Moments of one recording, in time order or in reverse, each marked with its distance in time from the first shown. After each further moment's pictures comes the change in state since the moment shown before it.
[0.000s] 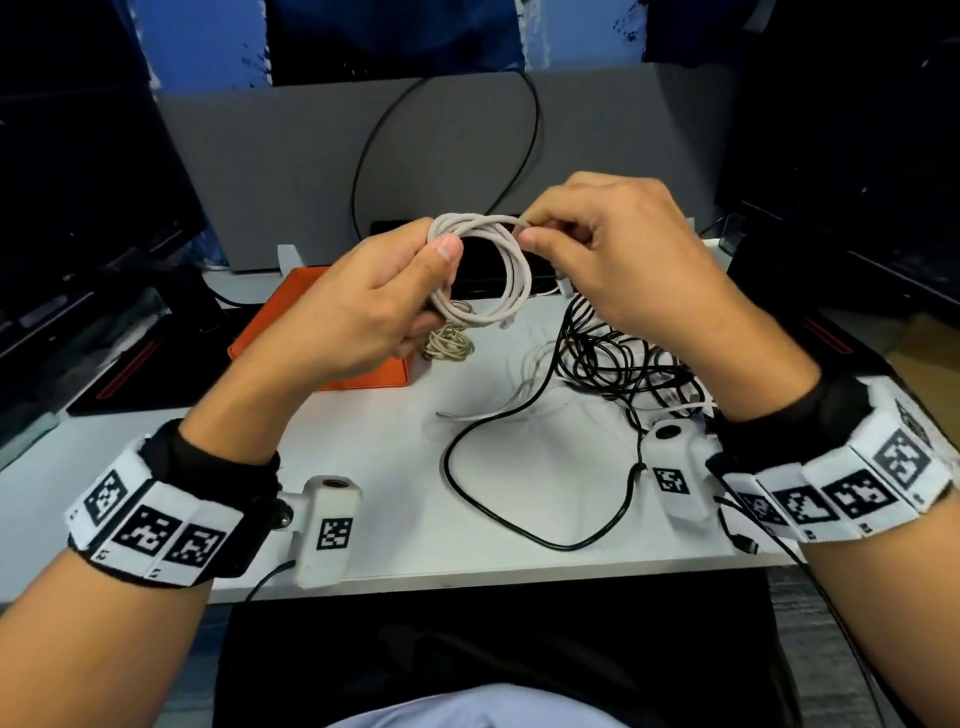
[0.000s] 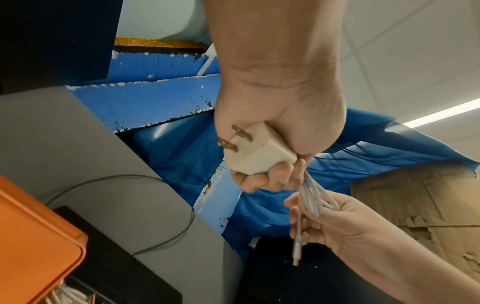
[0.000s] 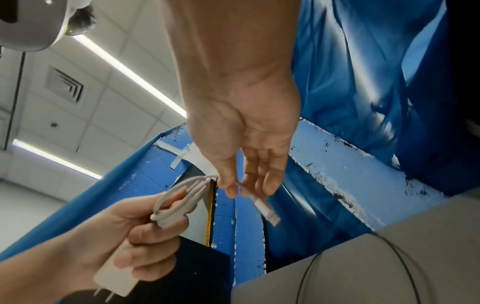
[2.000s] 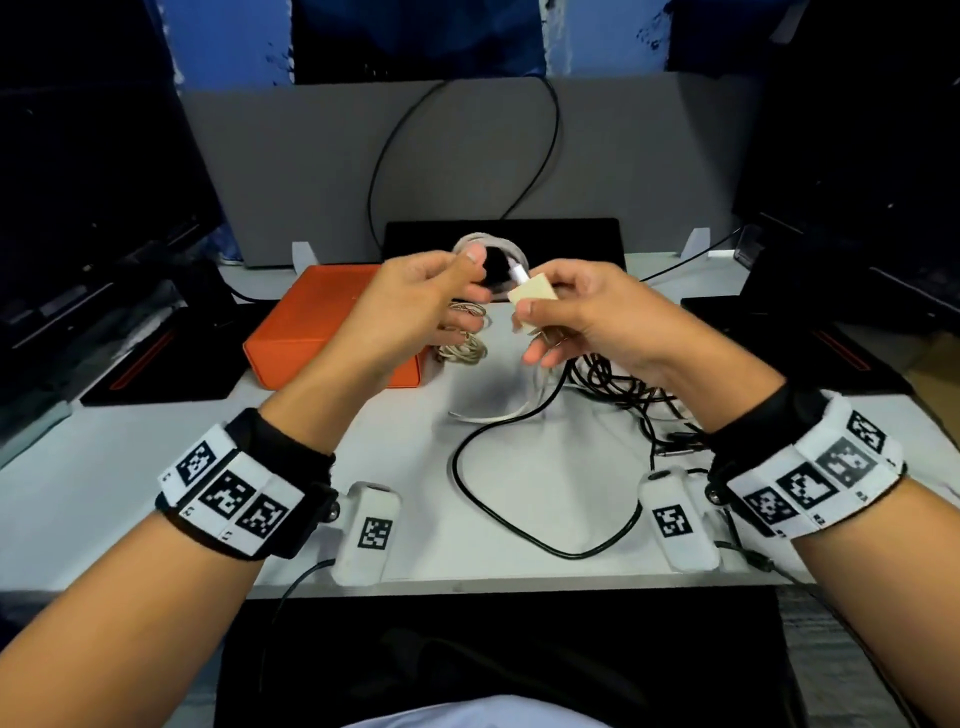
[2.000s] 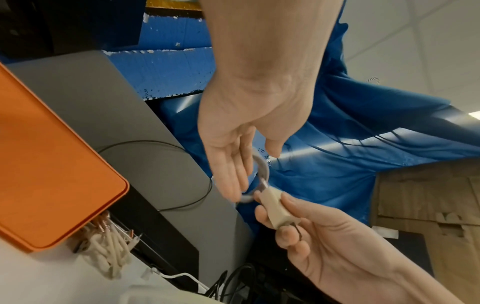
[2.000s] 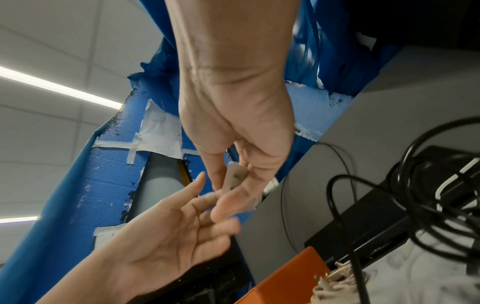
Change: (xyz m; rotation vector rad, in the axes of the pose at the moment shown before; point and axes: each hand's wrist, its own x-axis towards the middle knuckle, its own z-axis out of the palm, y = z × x) left_hand 0.025 -0.043 0.023 -0.330 0.260 -0.393; right_hand 0.002 0.027 0.051 0.882 -0.380 0.462
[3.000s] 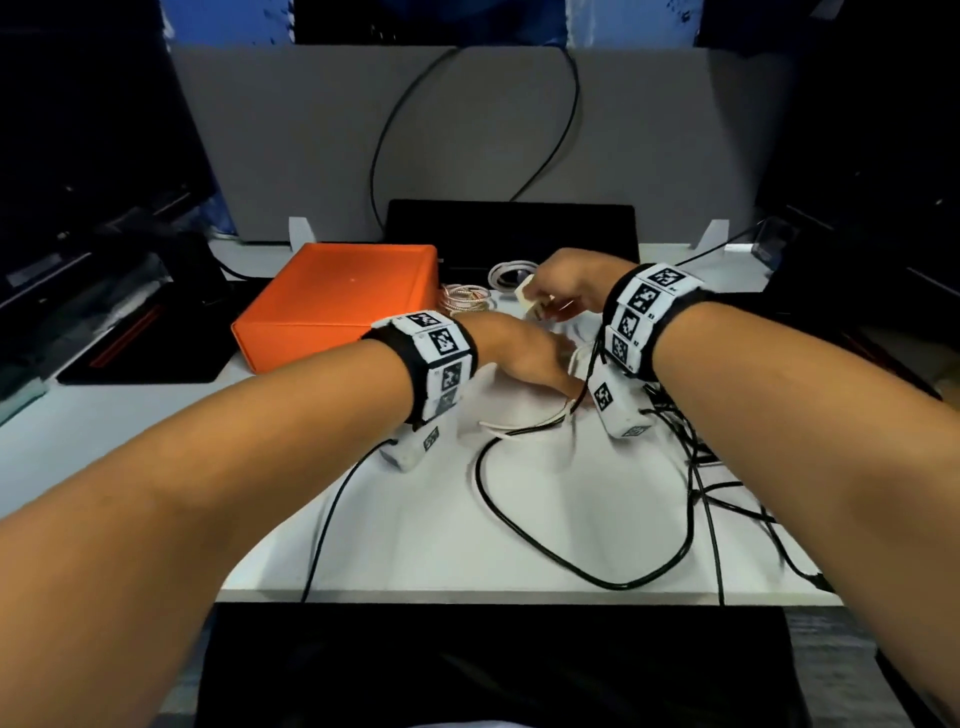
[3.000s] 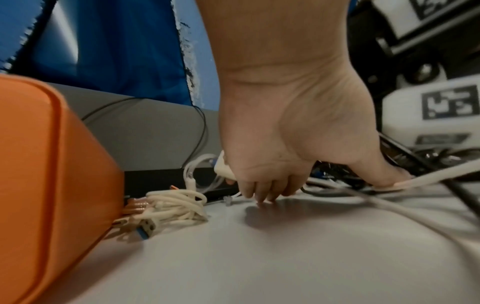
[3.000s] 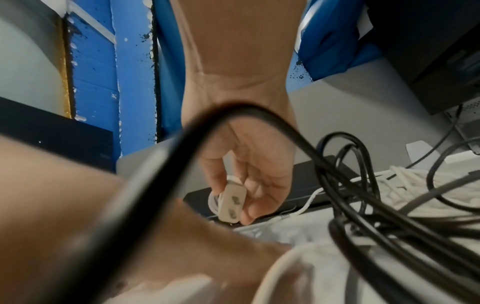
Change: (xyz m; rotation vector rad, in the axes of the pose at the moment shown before) left_hand 0.100 -0.065 0.095 1.233 -0.837 0.016; right_hand 0.159 0.062 -0.026 -0.486 0.097 0.460
